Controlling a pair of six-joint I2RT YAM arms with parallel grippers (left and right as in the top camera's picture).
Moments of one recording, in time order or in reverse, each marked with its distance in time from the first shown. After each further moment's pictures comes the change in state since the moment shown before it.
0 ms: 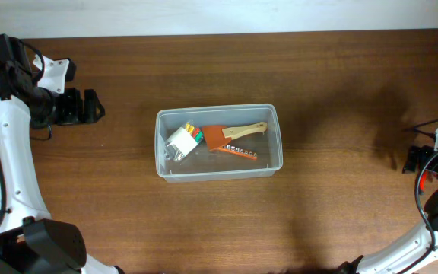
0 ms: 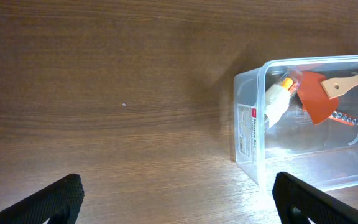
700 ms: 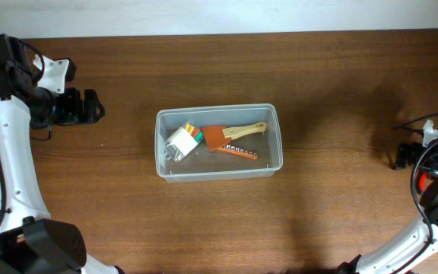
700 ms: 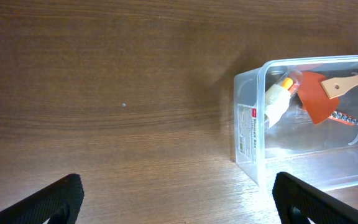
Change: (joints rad) left arm 0.000 0.000 0.000 0.000 0.000 0.000; right arm 0.060 0.047 0.000 0.043 0.010 0.004
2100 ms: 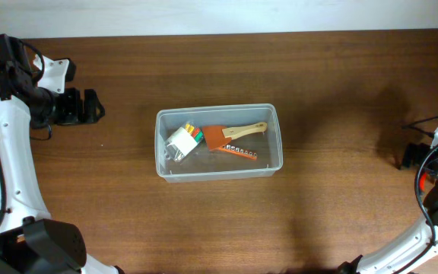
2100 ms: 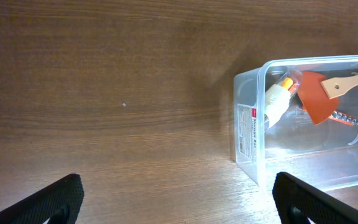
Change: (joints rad) left arm 0.000 0.000 0.000 0.000 0.000 0.000; right arm -0.041 0.000 0.000 0.012 -0.009 0.127
